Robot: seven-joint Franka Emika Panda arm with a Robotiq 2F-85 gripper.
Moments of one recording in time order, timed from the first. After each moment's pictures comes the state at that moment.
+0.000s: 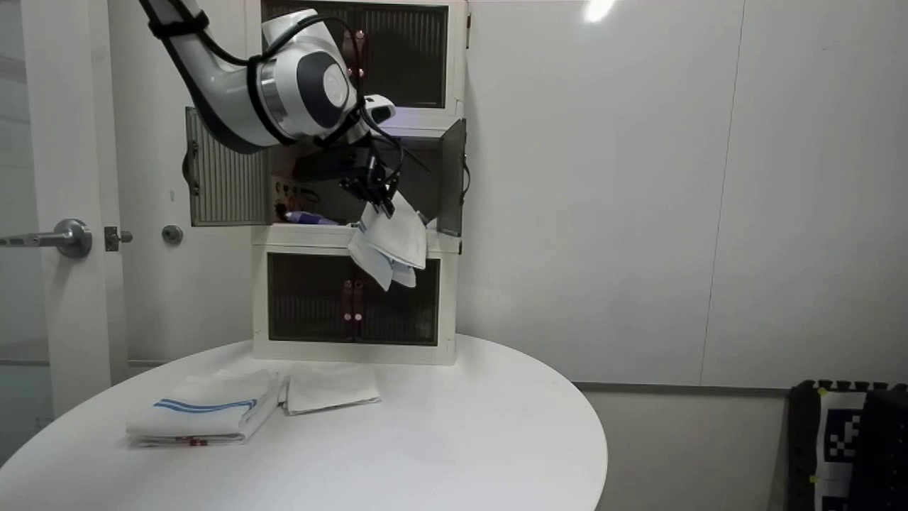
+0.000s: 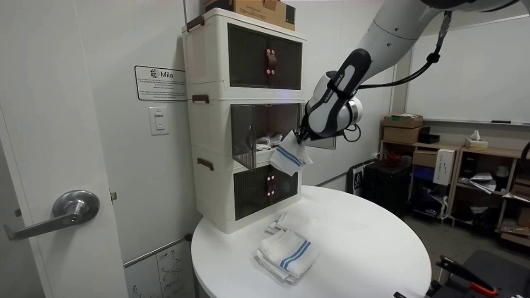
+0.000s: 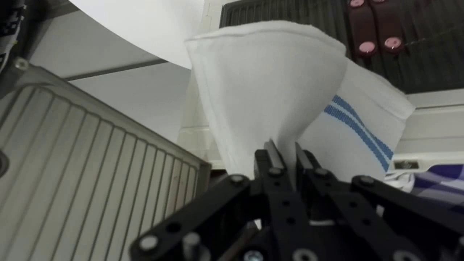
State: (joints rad) arm 0.10 0.42 -0.28 -2.01 -0.20 3.19 0.22
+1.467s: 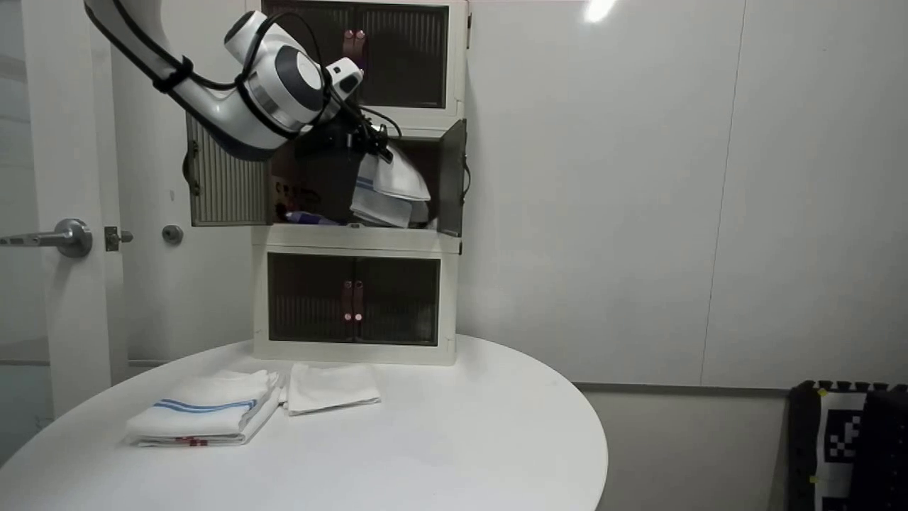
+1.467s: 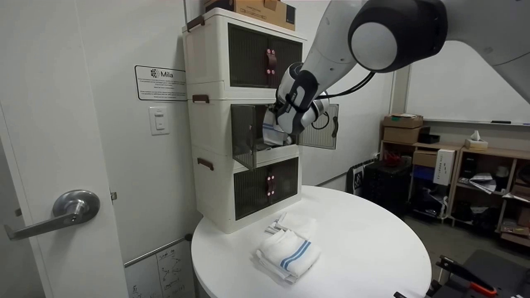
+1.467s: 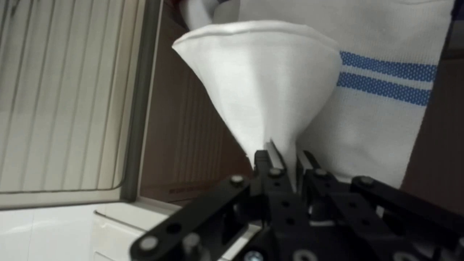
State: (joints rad) arm 0.73 0.80 -0.99 -1.71 0.06 3.29 0.56
